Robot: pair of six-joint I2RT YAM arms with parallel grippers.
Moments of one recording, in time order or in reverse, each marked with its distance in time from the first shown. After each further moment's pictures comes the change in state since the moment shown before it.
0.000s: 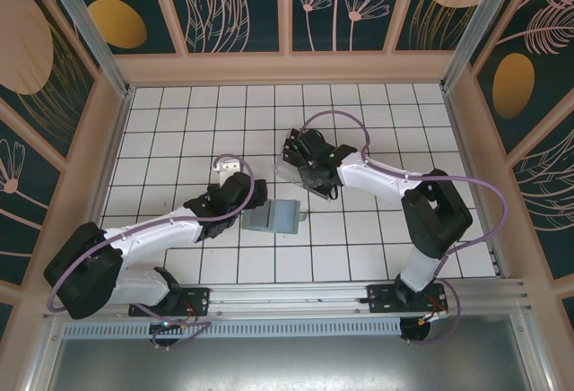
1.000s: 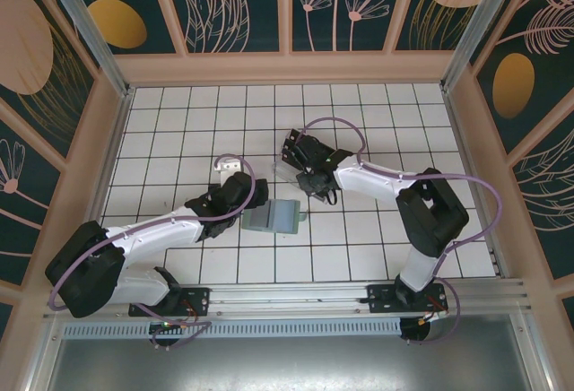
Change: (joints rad) left arm 0.000 0.011 0.000 0.022 0.004 0.000; right arm 0.023 0.018 -0.031 0.000 -0.044 0.000
